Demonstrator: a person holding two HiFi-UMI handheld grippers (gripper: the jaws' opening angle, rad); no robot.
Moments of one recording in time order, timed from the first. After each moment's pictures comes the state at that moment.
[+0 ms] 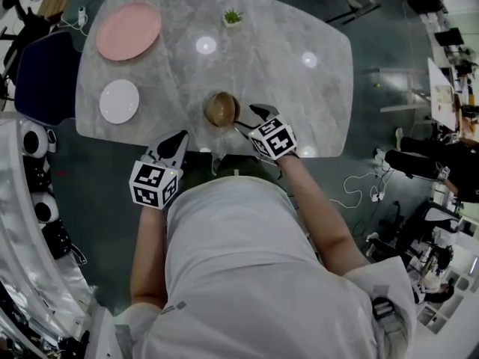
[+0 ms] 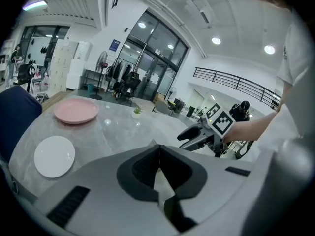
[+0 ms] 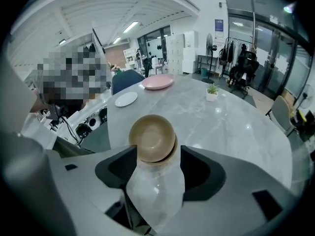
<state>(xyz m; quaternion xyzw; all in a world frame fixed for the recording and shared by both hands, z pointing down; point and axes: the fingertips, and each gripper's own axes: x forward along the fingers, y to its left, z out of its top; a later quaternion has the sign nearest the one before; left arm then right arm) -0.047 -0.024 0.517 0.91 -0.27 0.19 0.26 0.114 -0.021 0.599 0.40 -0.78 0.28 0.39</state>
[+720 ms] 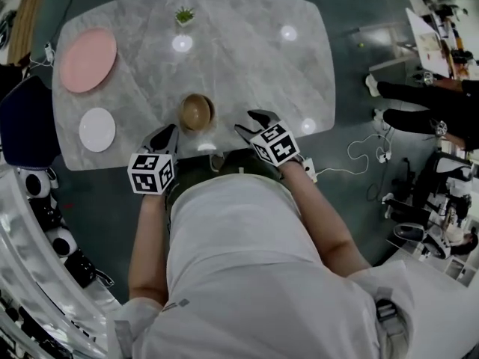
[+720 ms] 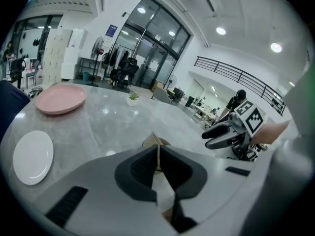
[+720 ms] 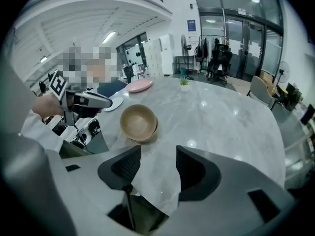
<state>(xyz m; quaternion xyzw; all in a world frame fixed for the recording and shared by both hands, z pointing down) 0.009 -0.046 0.570 0.90 -0.24 0.25 0.28 0.176 0.036 0.597 0.49 -0.73 0.33 0.33</state>
